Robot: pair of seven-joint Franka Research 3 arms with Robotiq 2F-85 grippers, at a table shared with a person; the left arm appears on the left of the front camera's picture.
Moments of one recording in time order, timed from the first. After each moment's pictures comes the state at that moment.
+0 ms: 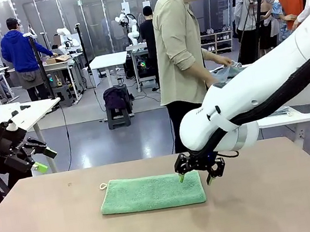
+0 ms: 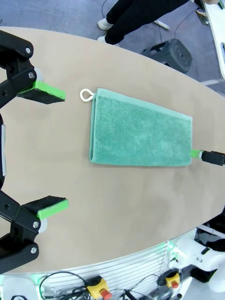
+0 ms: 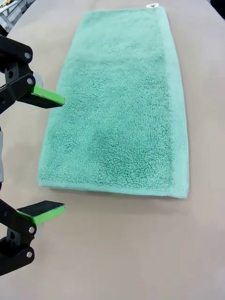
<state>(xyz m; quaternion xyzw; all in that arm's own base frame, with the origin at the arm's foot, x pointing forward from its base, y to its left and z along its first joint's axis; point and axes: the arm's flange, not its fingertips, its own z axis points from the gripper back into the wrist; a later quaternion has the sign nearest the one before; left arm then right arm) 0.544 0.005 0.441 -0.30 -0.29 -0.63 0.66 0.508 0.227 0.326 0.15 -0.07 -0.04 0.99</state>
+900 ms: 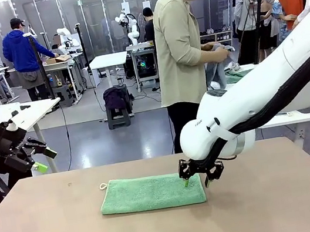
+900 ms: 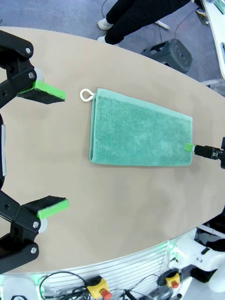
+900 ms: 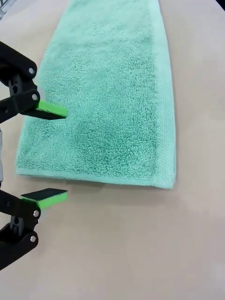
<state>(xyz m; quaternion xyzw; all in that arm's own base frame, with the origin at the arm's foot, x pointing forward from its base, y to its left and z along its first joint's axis) 0.544 0.005 0.441 -0.30 -0.29 -0.63 0.66 0.520 0.229 0.306 0.12 -0.08 -0.04 0.99</state>
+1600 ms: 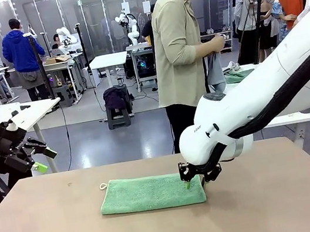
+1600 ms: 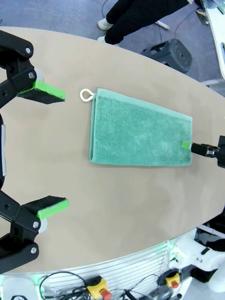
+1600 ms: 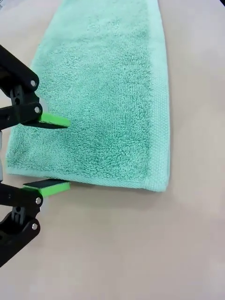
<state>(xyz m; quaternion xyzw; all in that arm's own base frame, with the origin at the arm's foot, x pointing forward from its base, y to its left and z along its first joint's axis) 0.544 0.005 0.441 -0.30 -0.29 -0.63 0.66 0.524 0.234 0.298 0.11 -0.09 -0.03 0.99</state>
